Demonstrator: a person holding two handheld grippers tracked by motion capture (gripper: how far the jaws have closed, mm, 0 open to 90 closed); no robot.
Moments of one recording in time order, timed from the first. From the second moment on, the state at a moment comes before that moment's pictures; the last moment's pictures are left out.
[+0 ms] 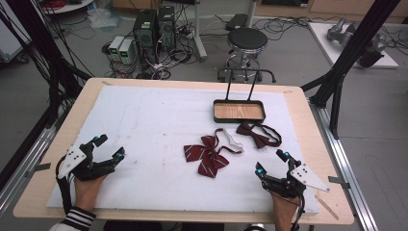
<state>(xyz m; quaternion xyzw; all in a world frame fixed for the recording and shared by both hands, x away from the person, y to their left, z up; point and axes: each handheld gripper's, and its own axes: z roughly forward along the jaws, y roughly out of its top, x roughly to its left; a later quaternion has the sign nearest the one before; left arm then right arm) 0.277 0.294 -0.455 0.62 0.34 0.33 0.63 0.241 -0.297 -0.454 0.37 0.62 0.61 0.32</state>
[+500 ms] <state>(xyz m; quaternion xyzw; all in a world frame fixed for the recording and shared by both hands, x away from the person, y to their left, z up) 0.278 0.293 -0.455 0.62 0.34 0.33 0.63 0.240 -0.297 -0.454 0.37 0.62 0.61 0.32</state>
